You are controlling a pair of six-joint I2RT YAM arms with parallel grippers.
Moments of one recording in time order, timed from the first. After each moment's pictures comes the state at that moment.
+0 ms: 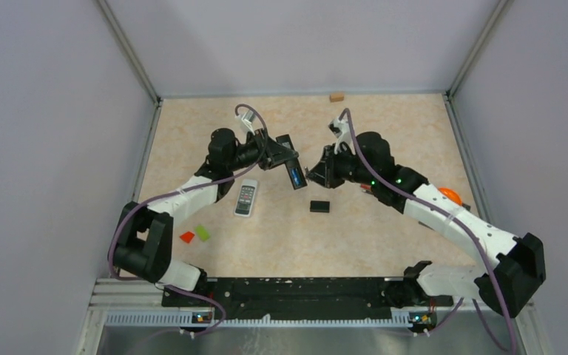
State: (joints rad) left arm -0.38 1.44 0.83 0.52 0.72 -1.10; right arm 0.67 1.17 0.99 -0.19 -0.28 0.40
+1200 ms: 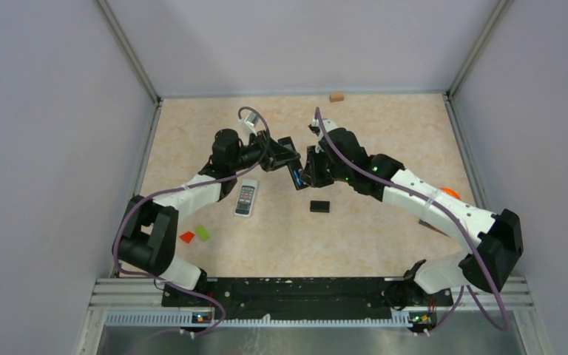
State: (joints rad) left arm -0.39 1.52 0.83 0.54 0.72 -1.18; right arm 0.83 1.38 1.23 -0.49 0.01 0.47
